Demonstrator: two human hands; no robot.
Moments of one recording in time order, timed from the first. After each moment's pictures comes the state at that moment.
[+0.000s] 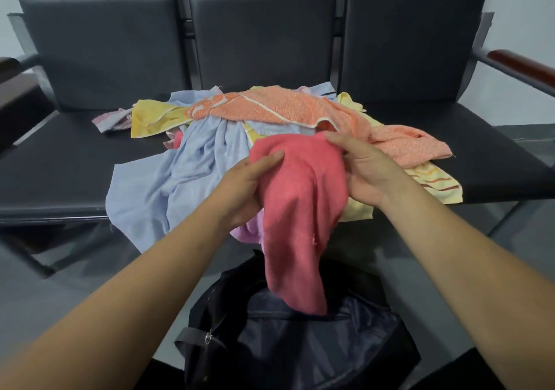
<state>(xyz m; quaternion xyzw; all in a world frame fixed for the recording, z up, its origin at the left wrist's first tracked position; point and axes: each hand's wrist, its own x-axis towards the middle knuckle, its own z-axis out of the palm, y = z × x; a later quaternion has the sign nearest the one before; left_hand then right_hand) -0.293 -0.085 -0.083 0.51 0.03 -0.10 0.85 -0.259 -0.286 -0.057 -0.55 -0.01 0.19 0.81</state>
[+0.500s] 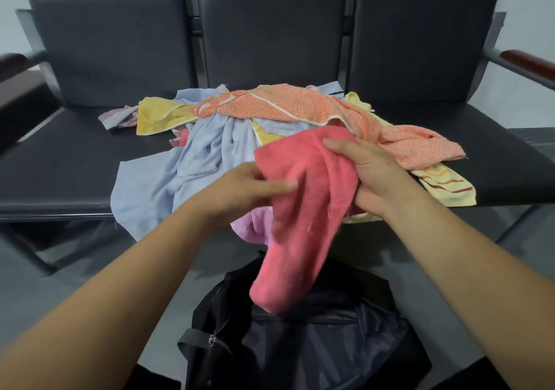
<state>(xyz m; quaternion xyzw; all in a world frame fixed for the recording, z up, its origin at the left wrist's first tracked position) -0.298 -0.050 -0.090 0.70 -0.07 -0.16 0.70 -0.270 -0.266 -0.063 -0.53 0.00 0.17 0.83</state>
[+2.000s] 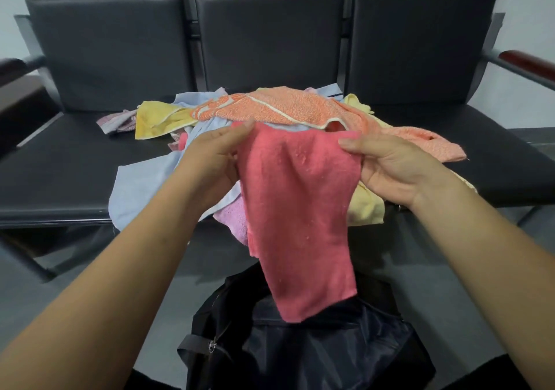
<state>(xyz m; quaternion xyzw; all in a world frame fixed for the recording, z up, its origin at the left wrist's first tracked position) -0.290 -0.036 -0.049 0.61 0.00 -0.01 0.79 -0.257 -0.296 -0.047 -0.57 -0.08 0.20 0.79</state>
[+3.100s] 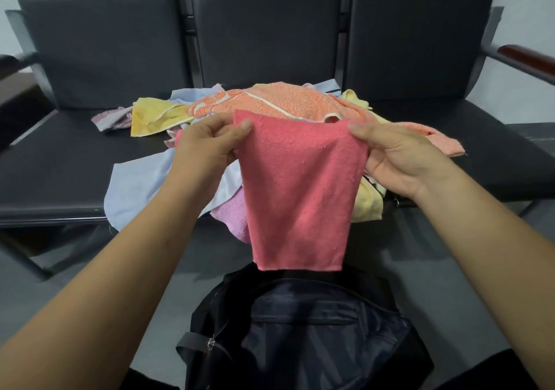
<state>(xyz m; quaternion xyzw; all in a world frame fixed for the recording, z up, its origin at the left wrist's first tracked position) -0.292 -0.038 -0.053 0.67 -0.01 0.12 0.73 -0.252 -0.306 -0.047 -0.53 -0.04 0.14 0.83</state>
